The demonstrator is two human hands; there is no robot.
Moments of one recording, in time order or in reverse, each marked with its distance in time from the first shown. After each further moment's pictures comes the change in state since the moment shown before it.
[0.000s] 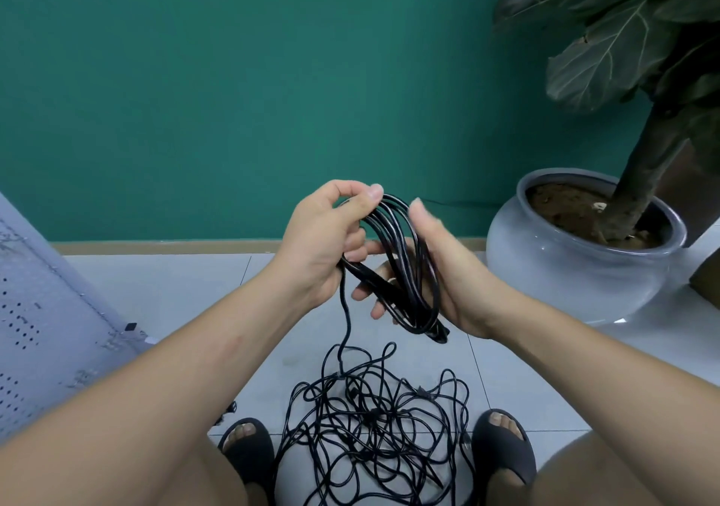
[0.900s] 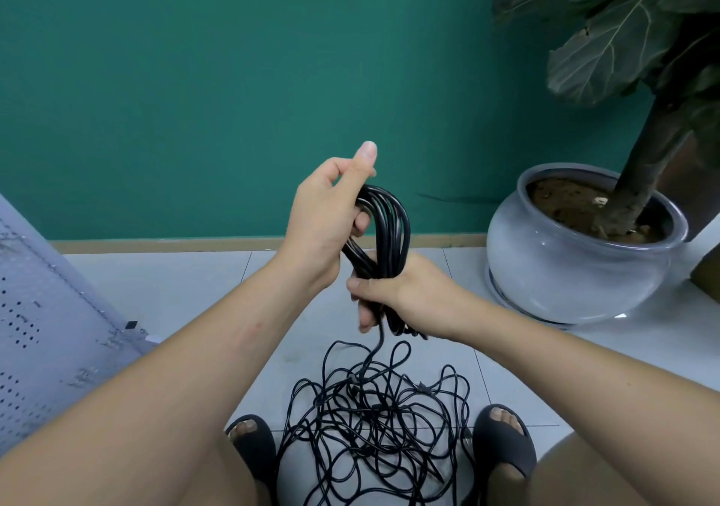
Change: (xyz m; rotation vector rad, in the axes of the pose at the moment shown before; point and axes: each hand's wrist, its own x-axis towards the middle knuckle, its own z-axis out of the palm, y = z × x) left_hand 0.009 0.008 0.011 0.235 0.171 0.124; right_hand 0.018 0.018 0.022 -0.409 0.136 -0.054
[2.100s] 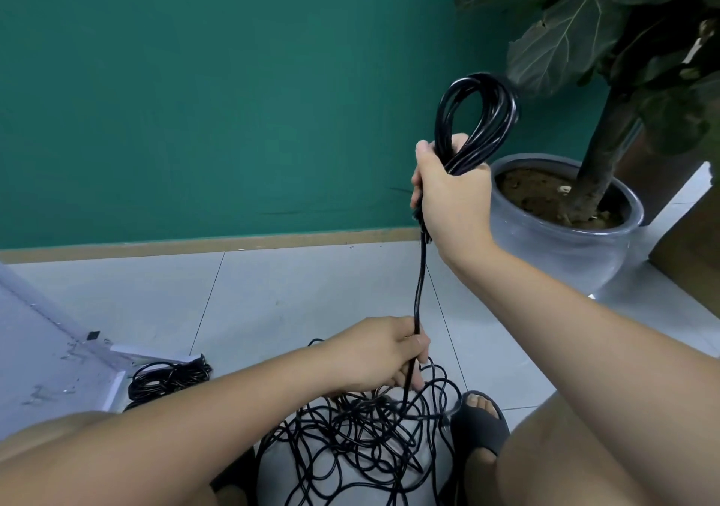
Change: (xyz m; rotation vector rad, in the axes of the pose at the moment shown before) left_hand -0.073 -0.113 0.040 0.568 -0.864 -0.330; right_hand 0.024 -0.010 -0.074 0.362 0.927 -0.195
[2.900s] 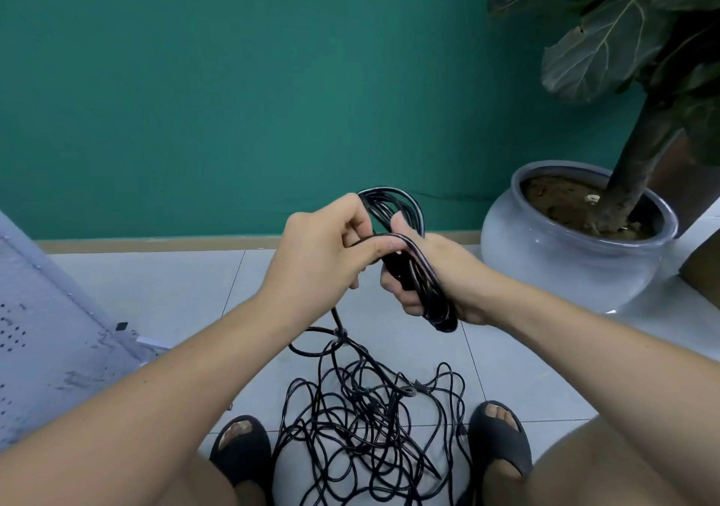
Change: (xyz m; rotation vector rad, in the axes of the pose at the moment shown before) left_hand -0.065 0.039 -0.096 0.141 0.832 0.413; right_hand -0.048 0.017 0.003 0.007 -0.872 0.525
